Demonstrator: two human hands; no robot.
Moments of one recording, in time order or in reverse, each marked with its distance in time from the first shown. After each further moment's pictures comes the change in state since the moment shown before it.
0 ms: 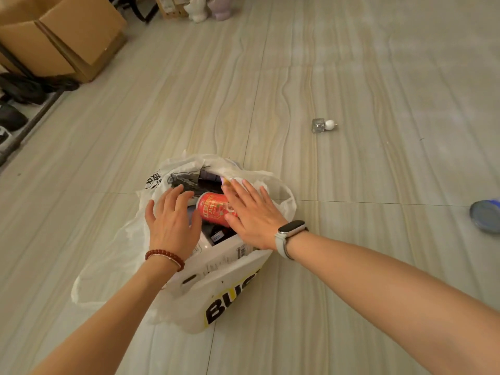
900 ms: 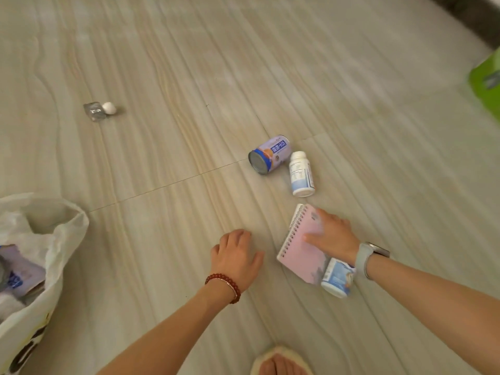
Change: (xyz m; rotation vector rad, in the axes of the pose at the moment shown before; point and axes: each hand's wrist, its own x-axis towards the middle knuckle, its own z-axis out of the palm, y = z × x) left_hand -0.152 0.332 0.141 -0.254 -0.796 0.595; right_hand -0.374 0.246 -0.051 0.257 0.059 1.285
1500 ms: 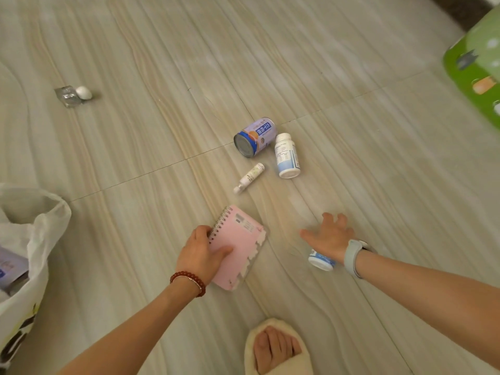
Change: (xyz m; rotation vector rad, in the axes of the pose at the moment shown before) left_hand -0.023 -0.034 -0.009 -0.312 0.052 -0.172; right_hand -0.050 0.010 0.018 -0.017 0.029 0.353
